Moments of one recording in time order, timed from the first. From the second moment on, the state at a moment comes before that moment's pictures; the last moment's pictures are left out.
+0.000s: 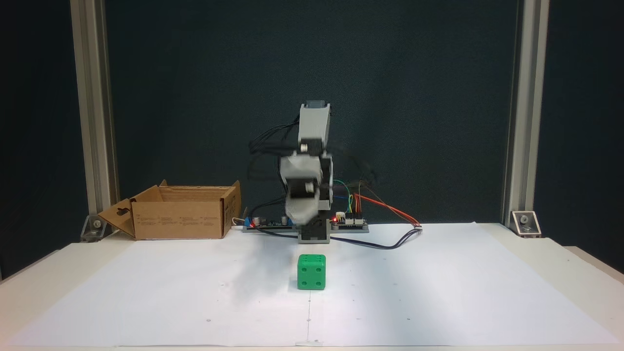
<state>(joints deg) 4.3 129.5 154.5 -42.2 0.7</state>
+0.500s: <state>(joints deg) -0.7 128.4 115.0 15.4 1.3</state>
